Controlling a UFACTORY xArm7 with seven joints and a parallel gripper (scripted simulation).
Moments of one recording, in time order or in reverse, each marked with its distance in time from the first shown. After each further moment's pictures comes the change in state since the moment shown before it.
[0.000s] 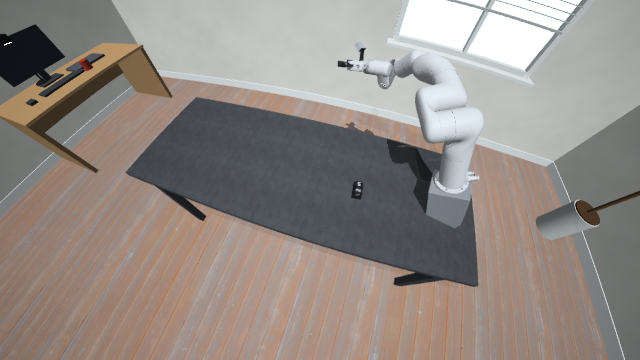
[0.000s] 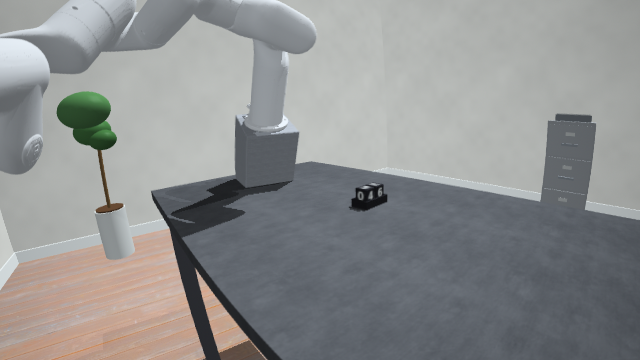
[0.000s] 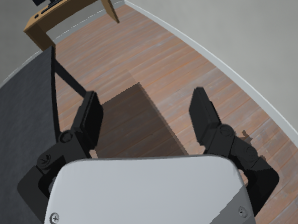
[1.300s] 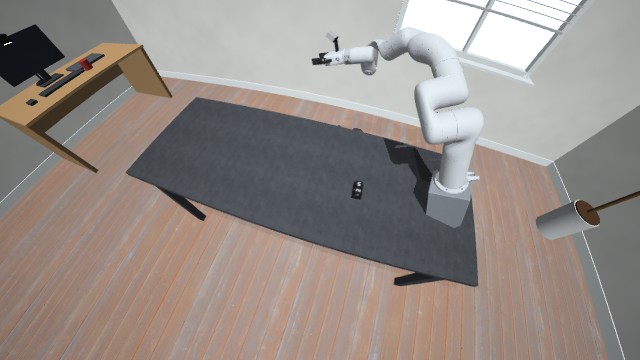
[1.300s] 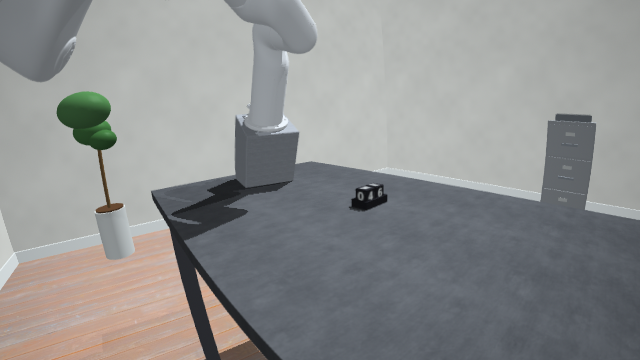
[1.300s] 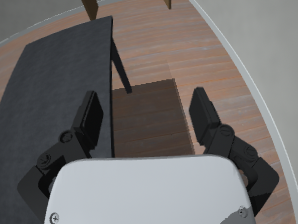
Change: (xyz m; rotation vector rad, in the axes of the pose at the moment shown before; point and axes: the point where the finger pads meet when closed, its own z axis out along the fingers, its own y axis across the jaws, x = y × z) arm 0.036 -0.202 0.024 0.299 -0.104 -0.212
